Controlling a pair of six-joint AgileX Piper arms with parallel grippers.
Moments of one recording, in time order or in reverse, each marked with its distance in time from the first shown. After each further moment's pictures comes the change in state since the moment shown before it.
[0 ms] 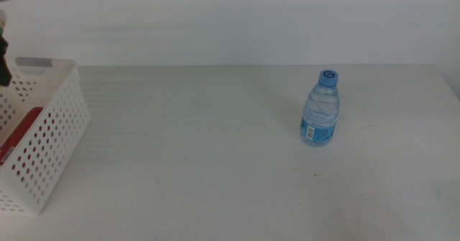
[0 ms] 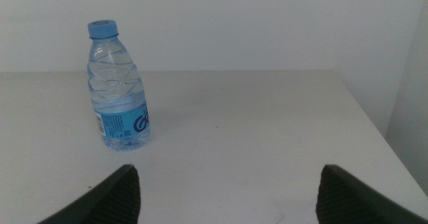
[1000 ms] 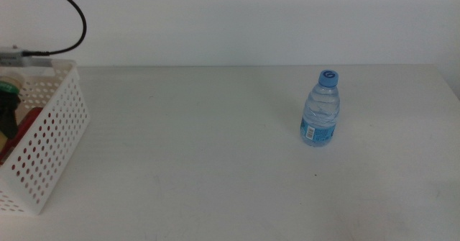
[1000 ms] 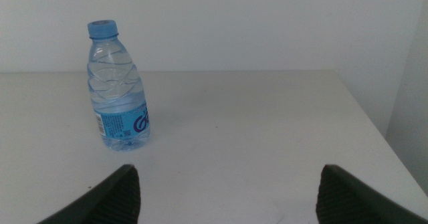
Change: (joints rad) left arm 0.032 0.199 0.069 0.099 -0.031 0.074; right arm 0.000 0.000 0.000 0.000 0.000 0.000
